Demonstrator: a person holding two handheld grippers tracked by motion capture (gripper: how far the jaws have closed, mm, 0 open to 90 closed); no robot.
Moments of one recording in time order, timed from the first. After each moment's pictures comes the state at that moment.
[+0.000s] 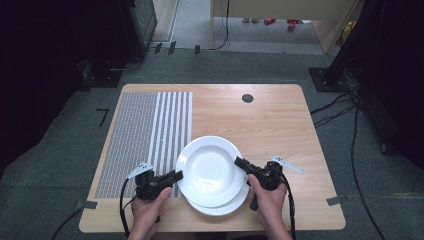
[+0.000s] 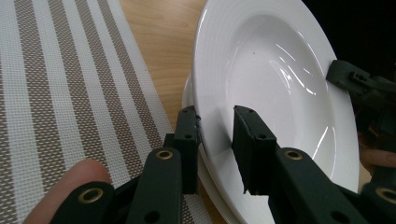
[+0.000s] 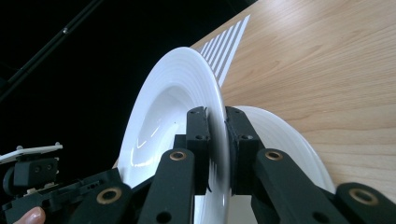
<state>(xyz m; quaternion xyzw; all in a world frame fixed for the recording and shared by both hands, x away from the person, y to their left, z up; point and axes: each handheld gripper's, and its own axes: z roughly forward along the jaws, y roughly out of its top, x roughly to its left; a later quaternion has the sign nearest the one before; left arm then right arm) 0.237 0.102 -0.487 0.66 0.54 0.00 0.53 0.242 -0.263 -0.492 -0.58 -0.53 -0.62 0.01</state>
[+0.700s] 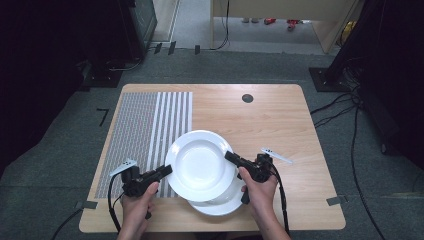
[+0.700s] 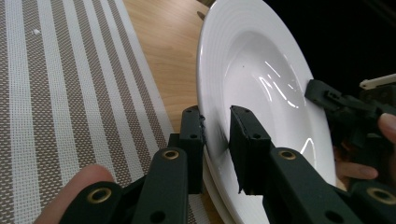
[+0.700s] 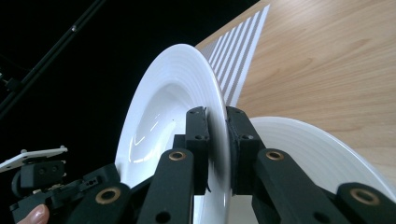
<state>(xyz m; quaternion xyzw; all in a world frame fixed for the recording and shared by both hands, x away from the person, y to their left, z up) 0.243 0.135 -0.475 0.62 0.54 -0.01 0.57 0.263 -0.239 -0.481 -0.58 -0.53 -0.62 0.04</state>
